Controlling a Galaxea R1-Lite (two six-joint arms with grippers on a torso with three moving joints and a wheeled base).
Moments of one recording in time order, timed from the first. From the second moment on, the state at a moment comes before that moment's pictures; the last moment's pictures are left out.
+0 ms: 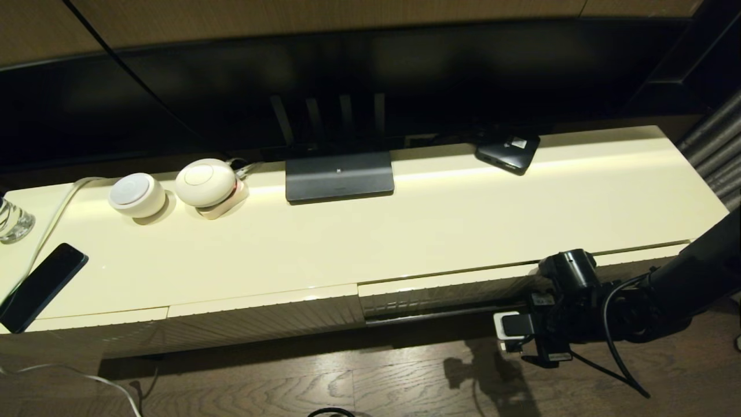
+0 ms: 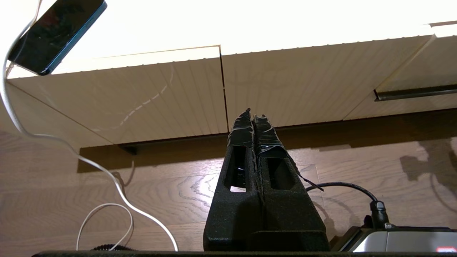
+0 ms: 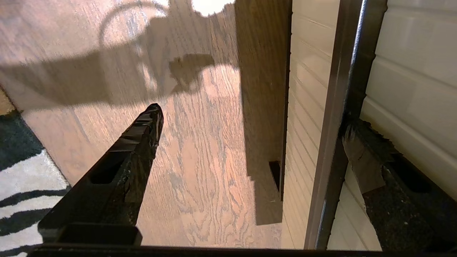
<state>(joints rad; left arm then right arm) 0.01 0.00 0.00 0.00 0.00 0.00 0.20 2.08 -0.83 -0.27 0.02 -1.38</state>
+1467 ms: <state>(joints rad) 0.01 0.00 0.00 0.00 0.00 0.00 0.22 1.97 -0.53 -0.35 0.07 -1.40</state>
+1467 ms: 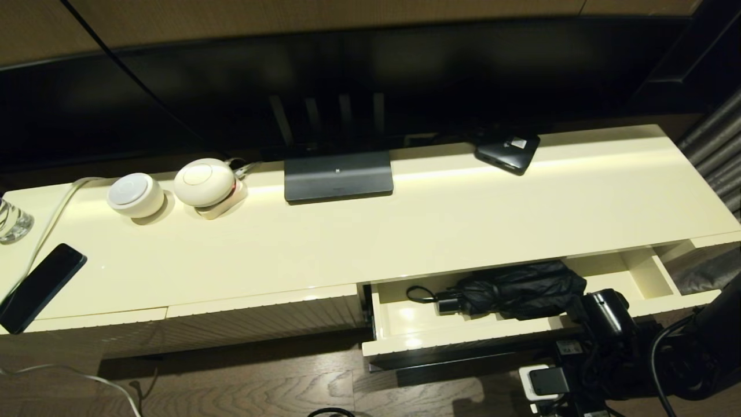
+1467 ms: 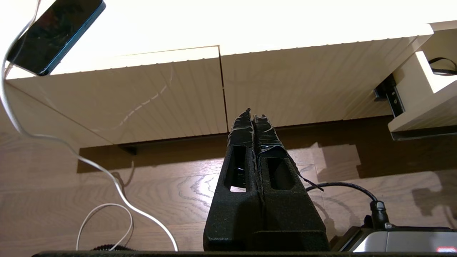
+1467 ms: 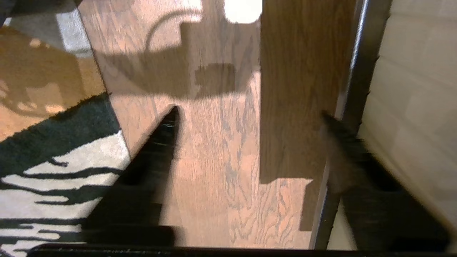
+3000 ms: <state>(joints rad) 0.01 0.00 0.00 0.00 0.00 0.00 0.24 1.16 -0.57 0.28 0.06 -0.93</state>
